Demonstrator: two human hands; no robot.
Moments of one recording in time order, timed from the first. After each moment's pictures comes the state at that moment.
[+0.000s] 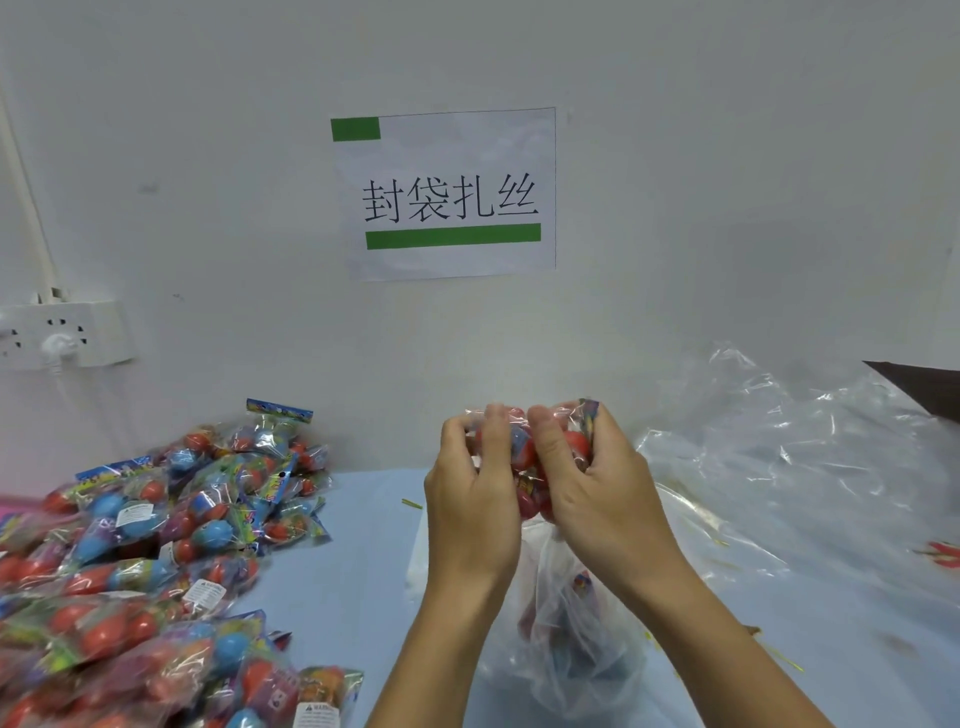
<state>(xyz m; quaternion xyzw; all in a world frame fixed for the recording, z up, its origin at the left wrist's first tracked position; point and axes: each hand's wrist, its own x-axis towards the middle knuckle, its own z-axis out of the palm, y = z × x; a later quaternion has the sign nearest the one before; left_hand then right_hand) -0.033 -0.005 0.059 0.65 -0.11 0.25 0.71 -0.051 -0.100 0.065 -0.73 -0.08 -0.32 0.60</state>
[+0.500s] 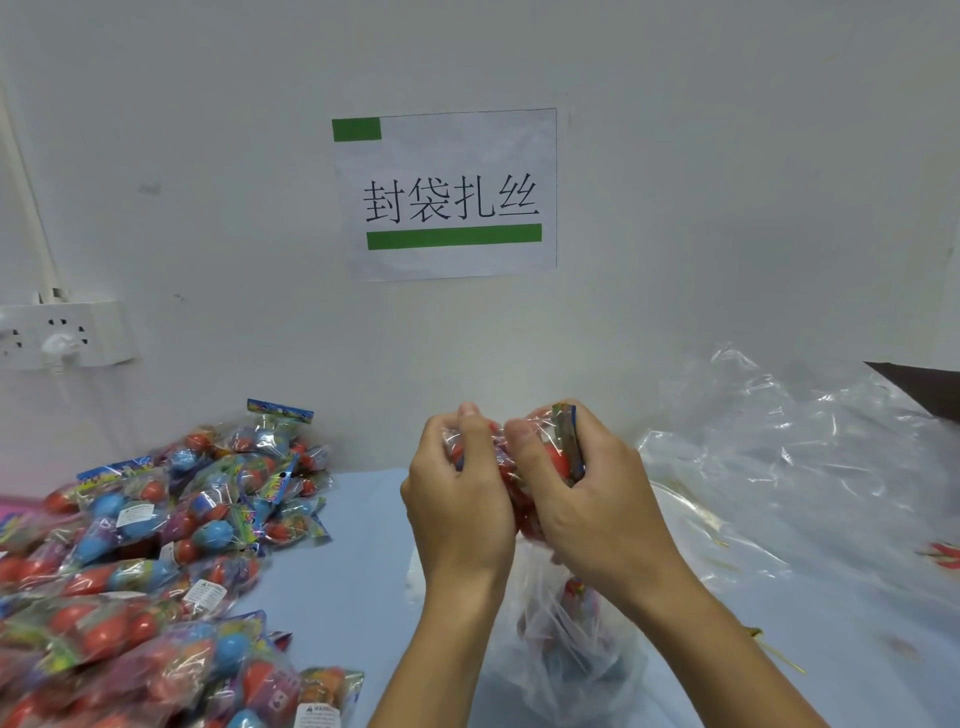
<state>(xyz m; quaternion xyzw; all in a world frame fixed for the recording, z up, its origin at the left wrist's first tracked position) -0.037 -0.003 0.063 0.64 -0.05 0.33 0.69 -0.061 -0.094 0.069 -0.75 -0.14 -0.34 0.55</state>
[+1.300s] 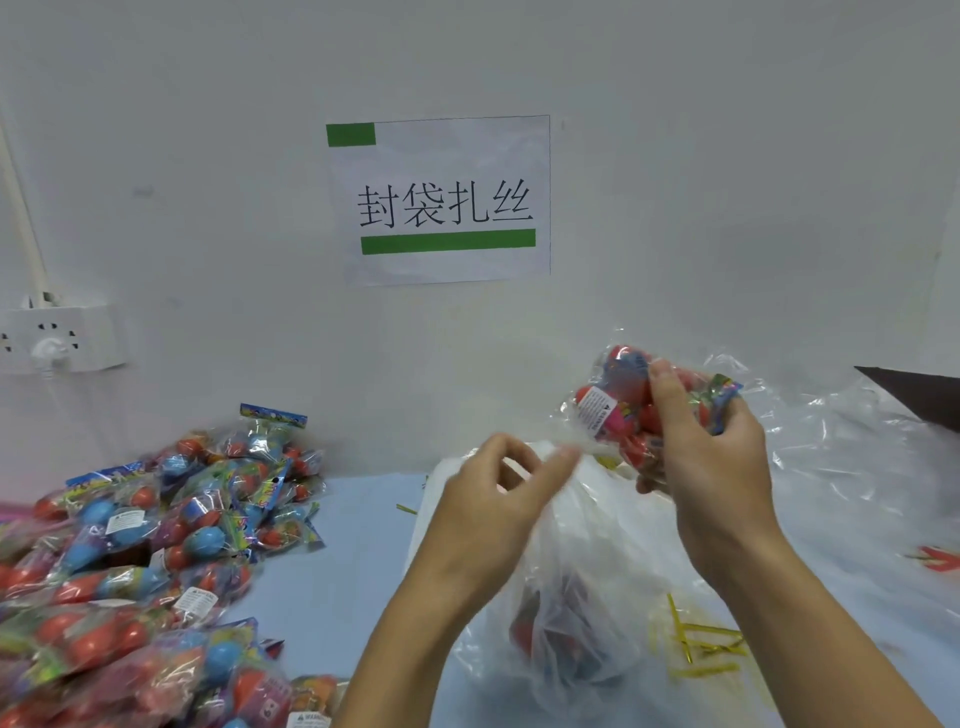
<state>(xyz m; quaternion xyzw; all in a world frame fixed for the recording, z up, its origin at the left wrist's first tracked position) -0.046 0.011 0.071 0.79 -0.19 0.07 0.58 -0.060 -0.148 0.090 -0.57 0.03 -0.37 0.73</state>
